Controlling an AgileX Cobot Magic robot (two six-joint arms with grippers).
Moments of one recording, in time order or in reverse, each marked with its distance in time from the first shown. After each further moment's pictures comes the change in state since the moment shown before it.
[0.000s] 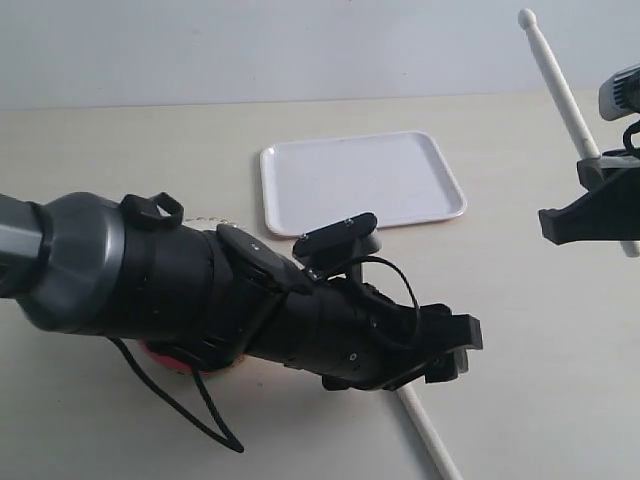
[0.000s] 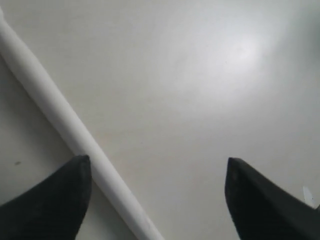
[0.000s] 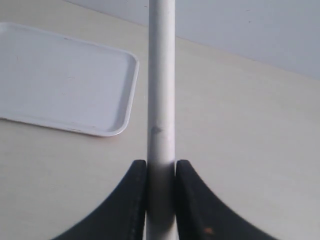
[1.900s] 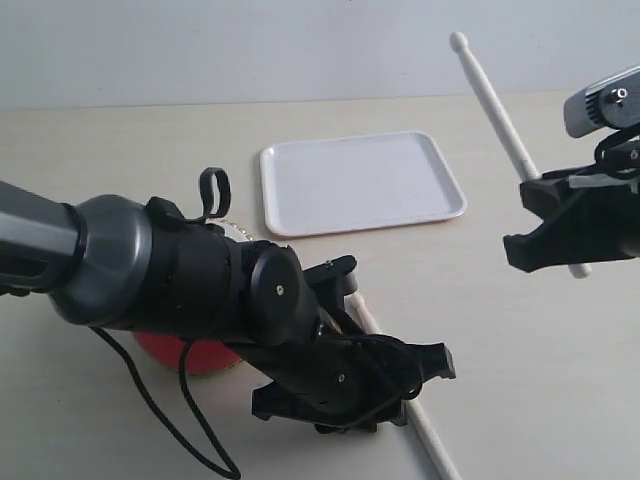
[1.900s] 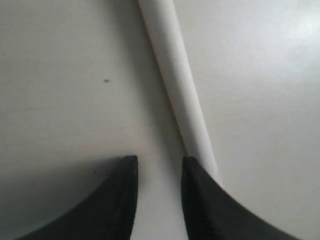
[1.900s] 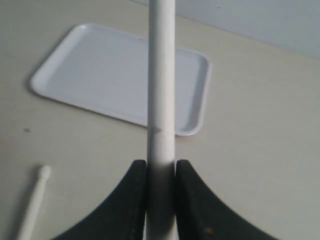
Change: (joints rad) left arm 0.011 0.070 -0.021 0.906 0.162 -1.053; right arm 0.000 0.000 0.004 -0.002 -0.247 0.000
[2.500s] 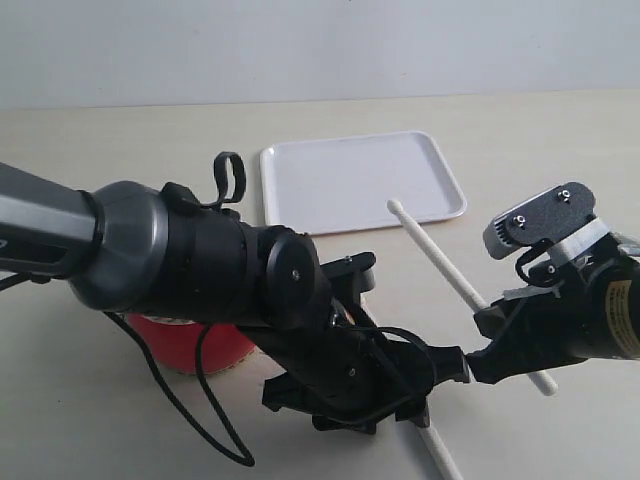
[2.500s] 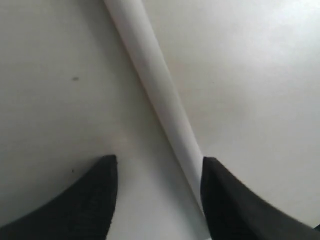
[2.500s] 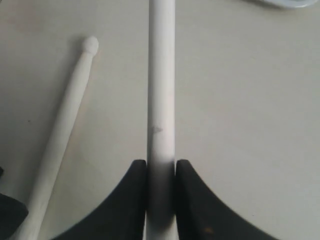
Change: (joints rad) left arm 0.003 0.003 -0.060 0.030 0.078 0.034; right arm 0.001 0.284 0.070 -0.002 -0.154 0.000
